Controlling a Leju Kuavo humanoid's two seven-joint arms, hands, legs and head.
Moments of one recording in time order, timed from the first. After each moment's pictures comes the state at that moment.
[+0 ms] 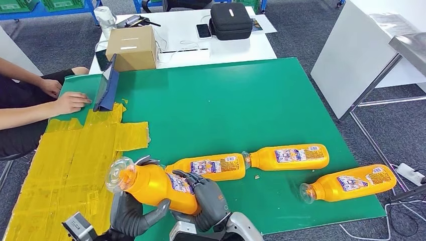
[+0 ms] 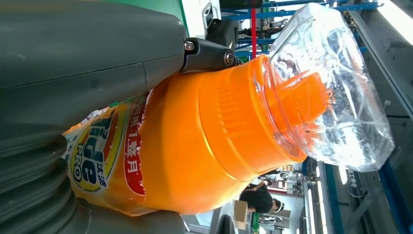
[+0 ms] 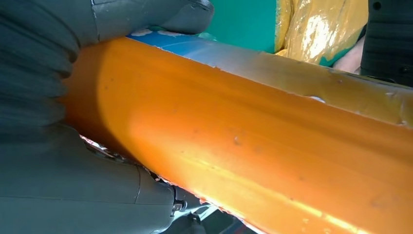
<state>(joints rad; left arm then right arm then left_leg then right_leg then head) 0.32 -0.18 -0.31 -1.83 -0.11 -0.09 -0.49 0.02 0.10 0.70 -1.49 0.78 -0.13 -0.16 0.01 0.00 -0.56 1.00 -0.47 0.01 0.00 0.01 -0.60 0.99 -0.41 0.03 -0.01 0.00</state>
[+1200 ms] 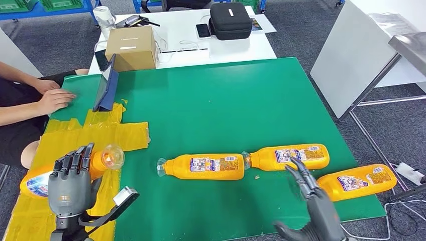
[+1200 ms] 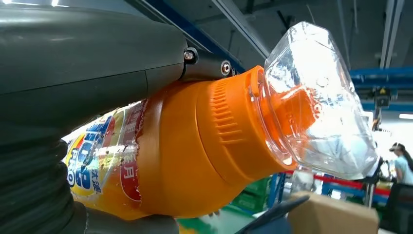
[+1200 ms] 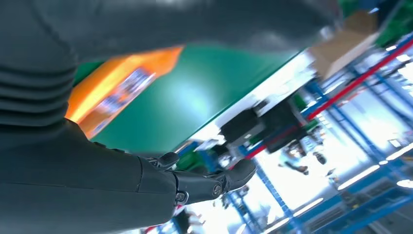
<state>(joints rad) 0.24 -0.13 0.07 -1.74 -1.56 0.69 -0.16 0.42 -0.30 0.17 -2.06 0.57 -0.19 -0.30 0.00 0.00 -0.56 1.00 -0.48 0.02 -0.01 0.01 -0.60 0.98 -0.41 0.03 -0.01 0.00</state>
